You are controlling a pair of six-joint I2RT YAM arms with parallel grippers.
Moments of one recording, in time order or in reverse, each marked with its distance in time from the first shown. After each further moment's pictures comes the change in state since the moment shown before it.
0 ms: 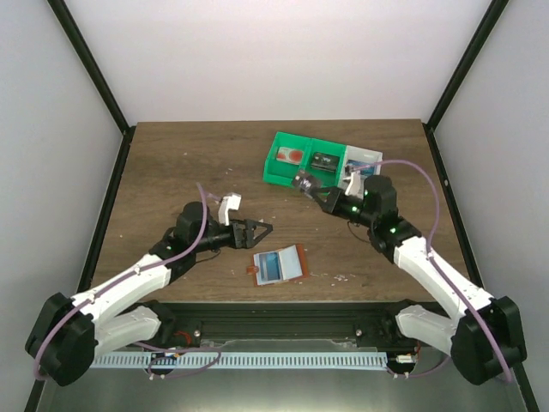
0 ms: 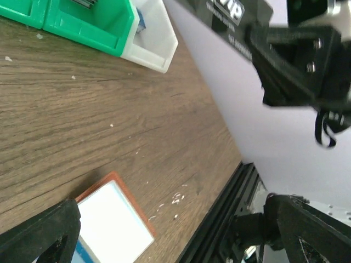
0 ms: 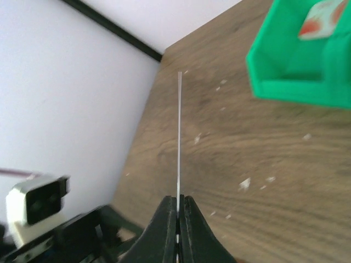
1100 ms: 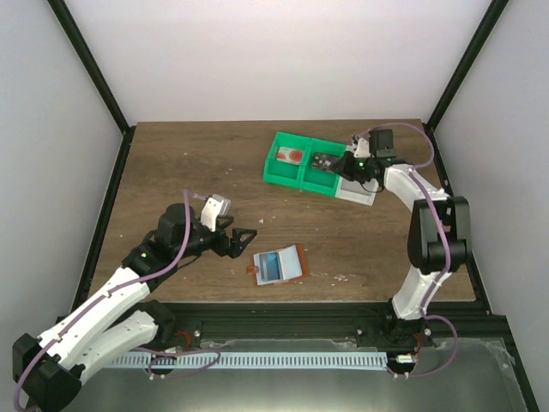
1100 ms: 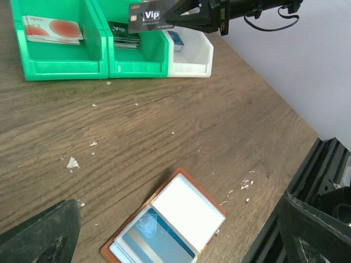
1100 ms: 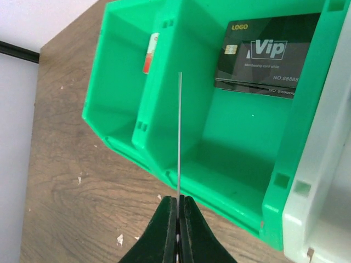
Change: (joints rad) left arm 0.000 -0.250 0.128 -0.490 -0.188 0.453; right arm -0.340 0.689 0.579 -0.386 -0.102 -0.360
